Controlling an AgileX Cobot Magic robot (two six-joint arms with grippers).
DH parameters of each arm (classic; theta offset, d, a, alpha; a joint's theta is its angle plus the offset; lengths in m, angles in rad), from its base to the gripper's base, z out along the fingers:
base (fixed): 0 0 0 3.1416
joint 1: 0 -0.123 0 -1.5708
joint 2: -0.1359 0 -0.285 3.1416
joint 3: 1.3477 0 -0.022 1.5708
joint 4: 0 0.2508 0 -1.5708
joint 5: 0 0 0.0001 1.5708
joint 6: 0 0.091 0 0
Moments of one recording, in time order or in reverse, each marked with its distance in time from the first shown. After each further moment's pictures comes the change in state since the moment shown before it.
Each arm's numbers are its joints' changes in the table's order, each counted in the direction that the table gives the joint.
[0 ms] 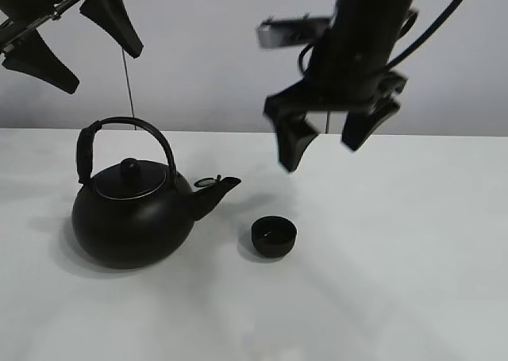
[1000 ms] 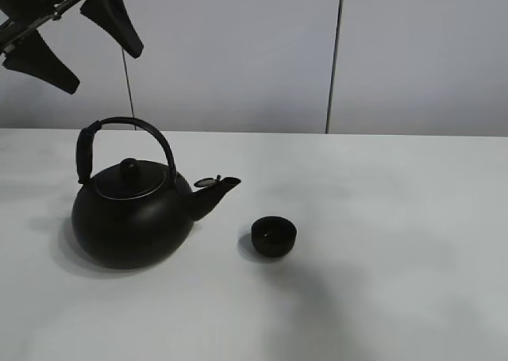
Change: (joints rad) left arm 0.000 0.000 0.000 0.000 -0.001 0.000; right arm 0.588 0.933 0.405 0.097 0.282 -0.030
